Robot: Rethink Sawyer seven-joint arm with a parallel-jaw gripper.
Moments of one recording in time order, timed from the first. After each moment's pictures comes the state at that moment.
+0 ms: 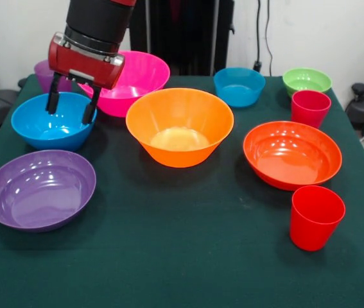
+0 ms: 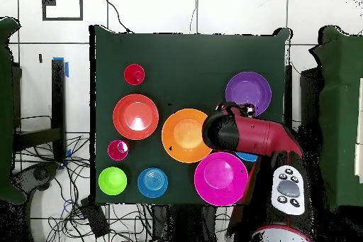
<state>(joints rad) -0.30 -0.62 -0.19 1.61 -0.29 0.23 1.66</state>
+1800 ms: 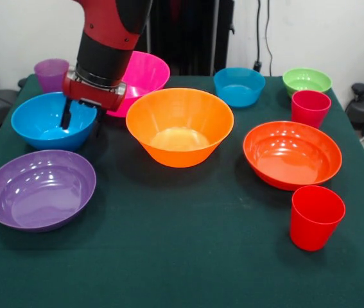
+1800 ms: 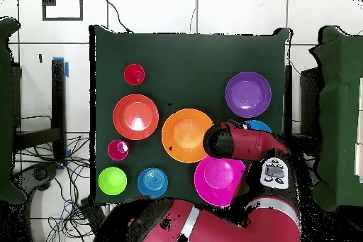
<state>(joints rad) -0.29 -0.44 -0.26 1.61 -0.33 0.19 1.66</state>
